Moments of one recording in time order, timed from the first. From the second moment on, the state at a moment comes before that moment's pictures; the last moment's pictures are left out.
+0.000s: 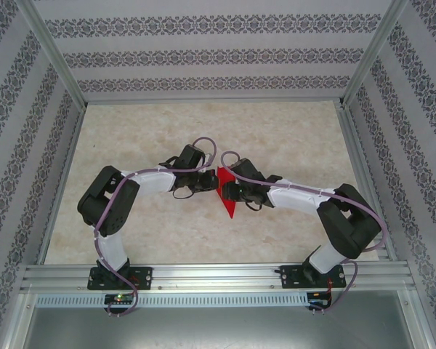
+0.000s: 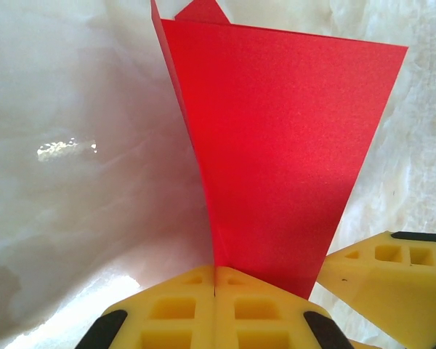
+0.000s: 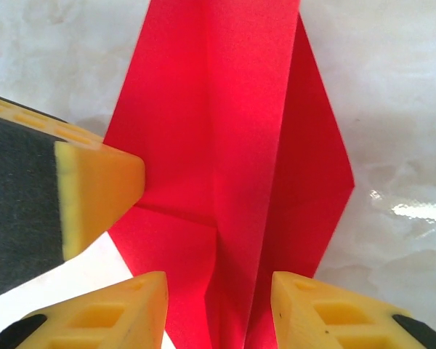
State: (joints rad) left arm -0.58 1.84 1.03 -0.10 0.47 -0.67; right arm 0.71 1.58 0.83 -0.23 -0.03 0.60
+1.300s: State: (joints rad) left arm -0.58 1.86 1.03 -0.10 0.47 -0.68; right arm 0.75 1.66 0.85 -0.26 -0.03 0.67
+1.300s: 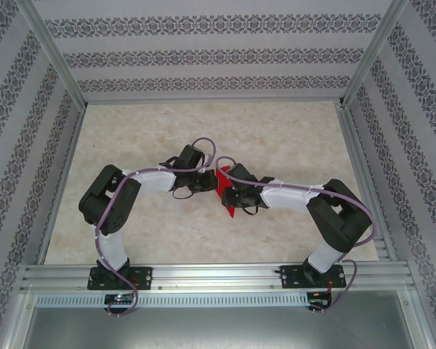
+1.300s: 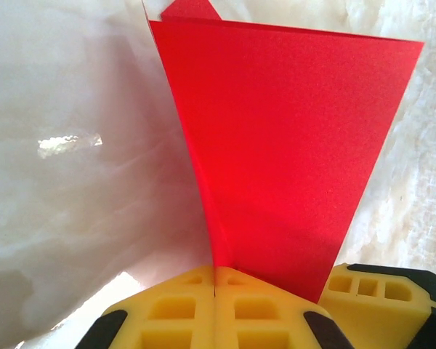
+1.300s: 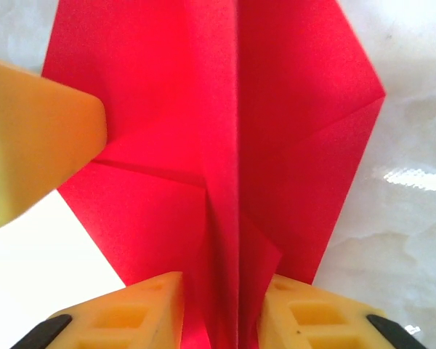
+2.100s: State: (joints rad) left arm -0.44 1.67 1.03 -0.27 0.29 -0.70; right arm 0.73 1.68 0.93 -0.36 0.19 0.58
